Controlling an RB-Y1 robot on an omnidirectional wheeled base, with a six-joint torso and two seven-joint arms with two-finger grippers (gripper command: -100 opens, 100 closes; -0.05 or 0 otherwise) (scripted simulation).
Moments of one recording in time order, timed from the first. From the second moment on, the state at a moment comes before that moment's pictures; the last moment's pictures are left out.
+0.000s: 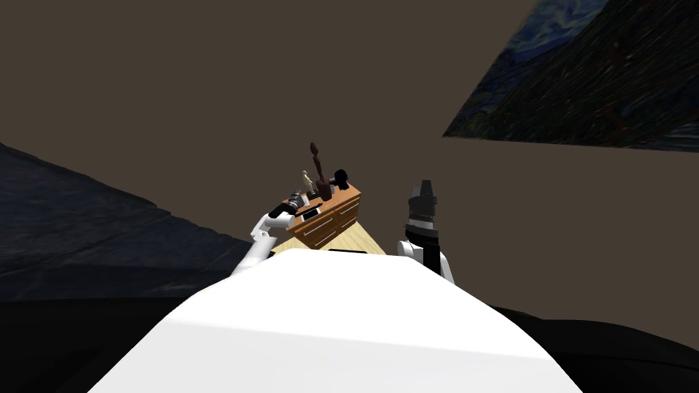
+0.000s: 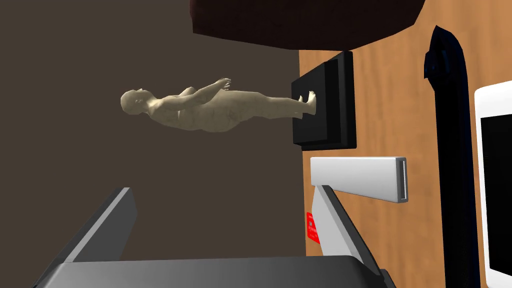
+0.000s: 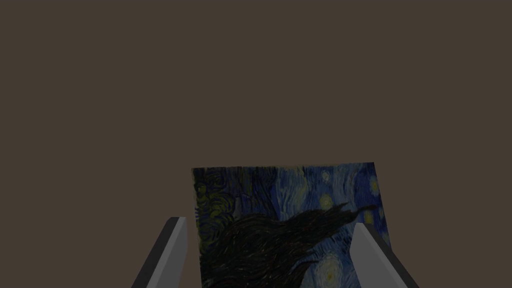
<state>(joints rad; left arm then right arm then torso) 0.09 0.43 0.14 -1.78 0.23 0.40 0.33 0.49 -0.01 -0.04 -2.36 0.10 -0.37 0.16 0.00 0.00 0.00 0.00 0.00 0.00</state>
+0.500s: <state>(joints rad) 0.05 0.46 0.15 -1.70 0.27 0.53 0.36 0.49 -0.01 -0.04 -2.36 0.10 -0.37 0.16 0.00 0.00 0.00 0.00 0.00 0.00</state>
